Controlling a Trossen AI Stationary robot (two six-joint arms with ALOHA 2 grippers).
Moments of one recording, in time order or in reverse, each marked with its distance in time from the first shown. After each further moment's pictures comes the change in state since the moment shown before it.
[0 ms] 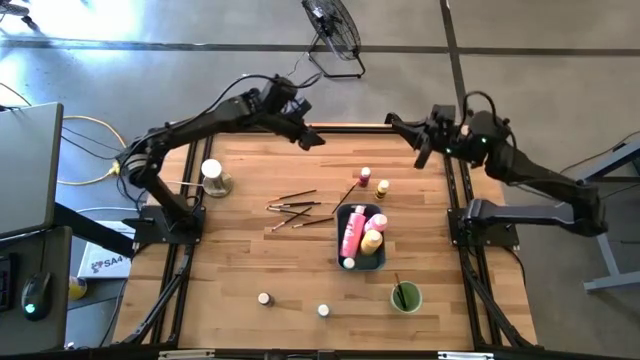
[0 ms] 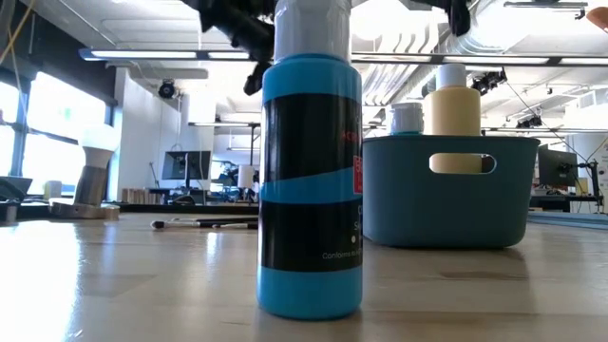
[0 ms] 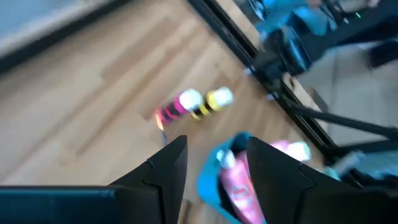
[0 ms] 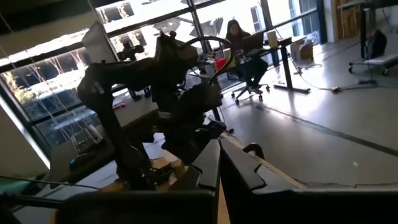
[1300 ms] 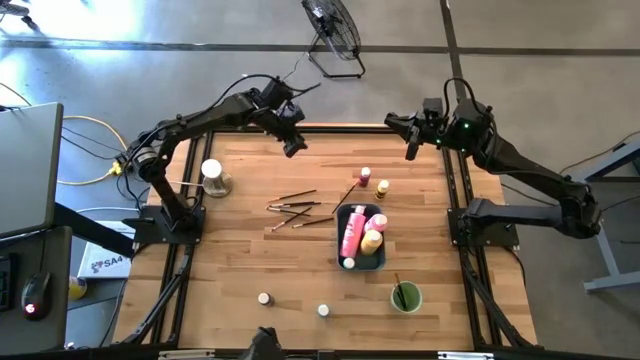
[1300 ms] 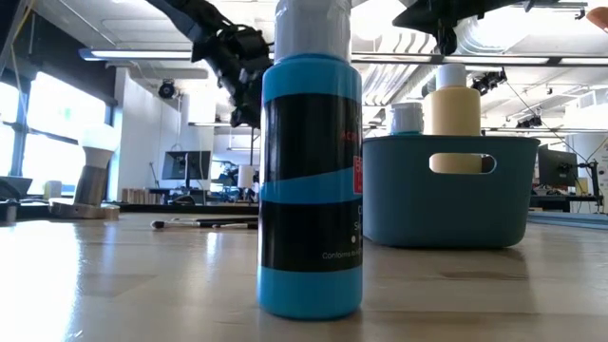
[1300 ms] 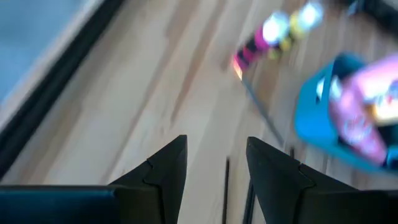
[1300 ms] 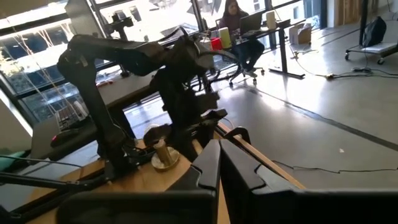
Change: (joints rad) left arm 0.136 0.064 -0.096 -0.131 -0.012 0.544; right arm -0.151 0.106 0.000 0.008 -0.163 -0.068
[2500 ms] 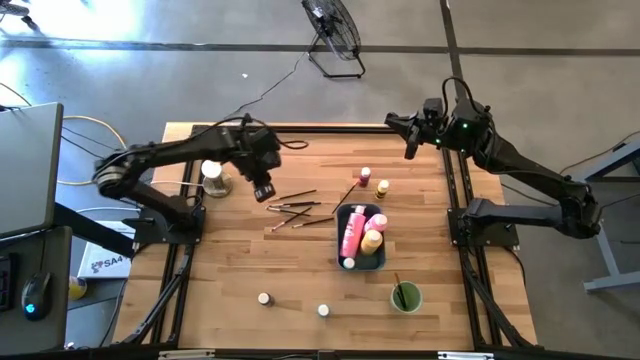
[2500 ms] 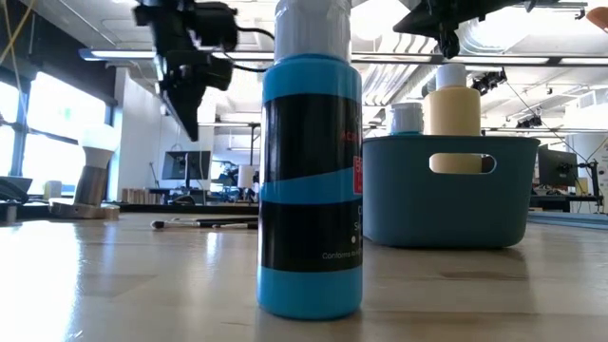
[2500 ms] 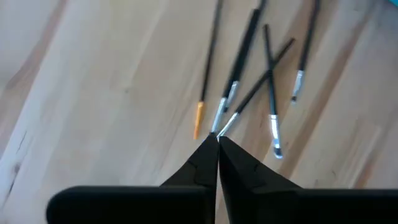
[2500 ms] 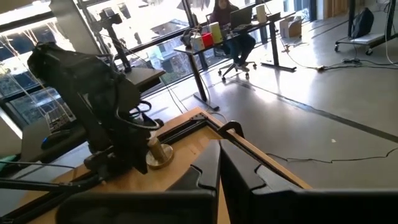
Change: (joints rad) left arm -0.254 -0.315 -0.327 -0.265 -0.319 -0.149; right arm 0.000 0.000 0.000 -0.030 0.032 0.019
